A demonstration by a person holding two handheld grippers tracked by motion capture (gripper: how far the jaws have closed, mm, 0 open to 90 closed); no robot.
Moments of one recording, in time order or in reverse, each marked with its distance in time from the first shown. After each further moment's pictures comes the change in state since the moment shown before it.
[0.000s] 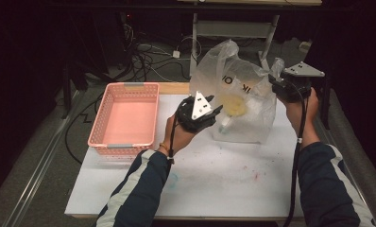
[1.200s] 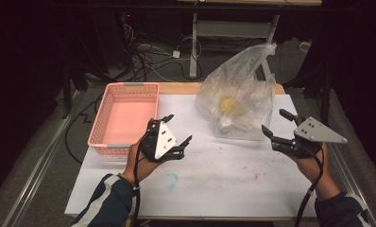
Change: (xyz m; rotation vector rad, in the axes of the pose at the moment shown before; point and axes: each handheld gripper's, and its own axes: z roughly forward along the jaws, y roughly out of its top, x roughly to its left) left arm -0.010 -0.070 -0.120 0.063 0.139 0.105; right arm 0.063 -0.070 -0.121 -0.181 0.238 -0.132
